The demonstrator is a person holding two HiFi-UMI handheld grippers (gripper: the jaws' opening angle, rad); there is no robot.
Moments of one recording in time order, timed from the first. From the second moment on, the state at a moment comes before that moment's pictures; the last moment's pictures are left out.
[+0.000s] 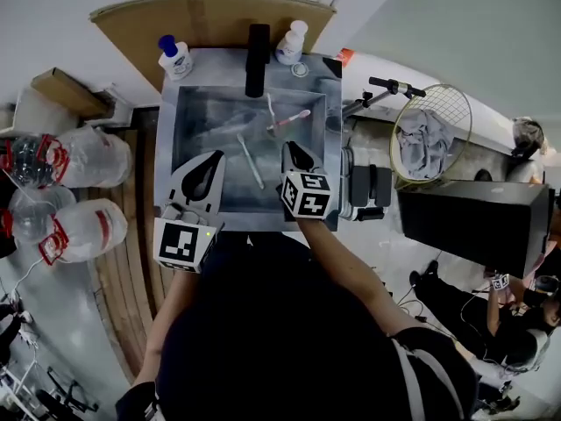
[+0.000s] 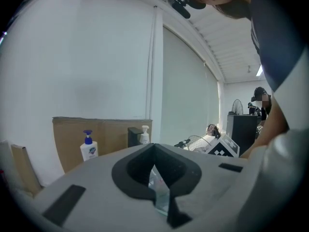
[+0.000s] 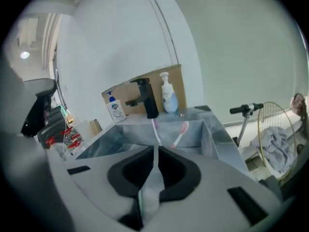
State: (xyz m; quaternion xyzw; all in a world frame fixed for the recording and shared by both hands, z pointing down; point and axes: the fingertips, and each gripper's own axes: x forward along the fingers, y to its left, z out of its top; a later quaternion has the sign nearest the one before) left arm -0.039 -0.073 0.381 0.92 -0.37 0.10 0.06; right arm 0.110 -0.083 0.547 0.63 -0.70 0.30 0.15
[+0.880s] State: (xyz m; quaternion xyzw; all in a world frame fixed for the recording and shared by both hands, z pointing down) left arm -0.027 -0.102 0.388 0.92 -0.37 0.12 0.07; right arm 0.085 -0.156 0.552 0.58 -0.74 0.18 0.28
